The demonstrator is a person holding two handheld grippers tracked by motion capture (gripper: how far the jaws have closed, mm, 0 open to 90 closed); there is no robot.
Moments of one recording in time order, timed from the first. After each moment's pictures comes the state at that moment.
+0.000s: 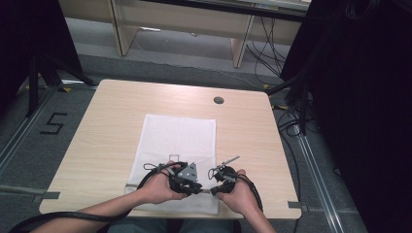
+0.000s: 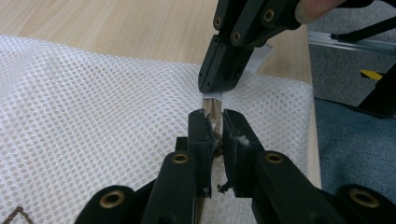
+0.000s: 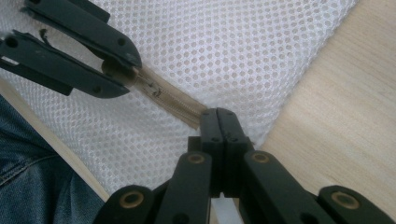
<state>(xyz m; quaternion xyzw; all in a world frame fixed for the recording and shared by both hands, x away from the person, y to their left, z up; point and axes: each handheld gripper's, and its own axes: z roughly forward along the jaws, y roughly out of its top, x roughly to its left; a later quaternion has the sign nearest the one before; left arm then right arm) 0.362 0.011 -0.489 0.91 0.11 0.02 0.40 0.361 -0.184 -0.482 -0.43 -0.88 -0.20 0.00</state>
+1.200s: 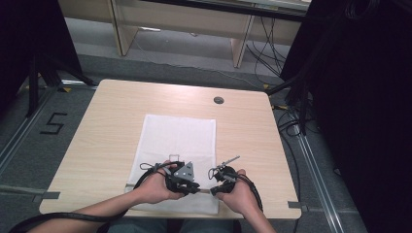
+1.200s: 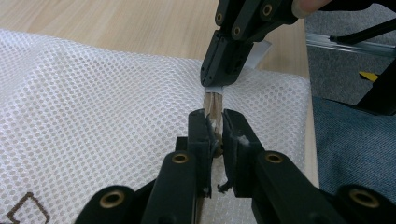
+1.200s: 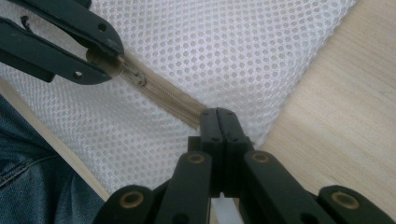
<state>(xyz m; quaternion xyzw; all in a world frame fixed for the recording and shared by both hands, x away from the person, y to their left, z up) 0.362 0.019 -0.487 0.91 0.11 0.02 0.41 0.361 -0.184 -0.481 -0.44 -0.88 -0.20 0.01</state>
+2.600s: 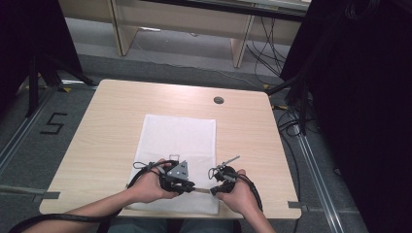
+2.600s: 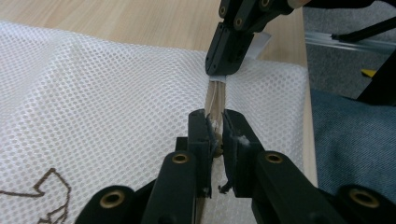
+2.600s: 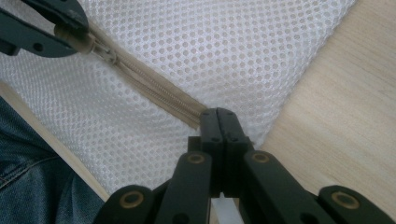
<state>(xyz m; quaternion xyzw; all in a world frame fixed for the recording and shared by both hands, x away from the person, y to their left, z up) 0.362 0.036 -0.482 0.90 0.11 0.02 0.41 0.361 -0.184 -0.481 -0.44 -0.87 -0.20 0.01</state>
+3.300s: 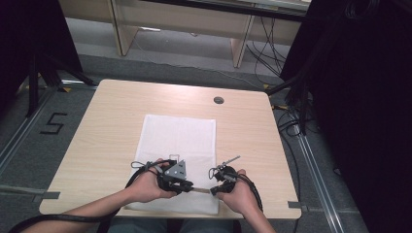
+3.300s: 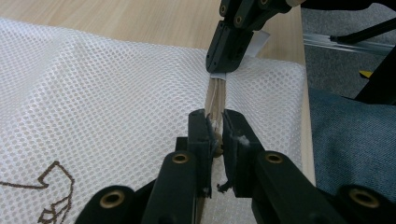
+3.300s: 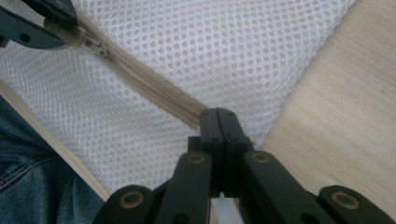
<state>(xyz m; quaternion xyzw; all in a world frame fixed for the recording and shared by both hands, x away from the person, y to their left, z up) 0.362 0.040 -0.481 0.90 0.11 0.02 0.41 0.361 -0.184 -0.482 -0.44 -0.87 -0.20 0.01</state>
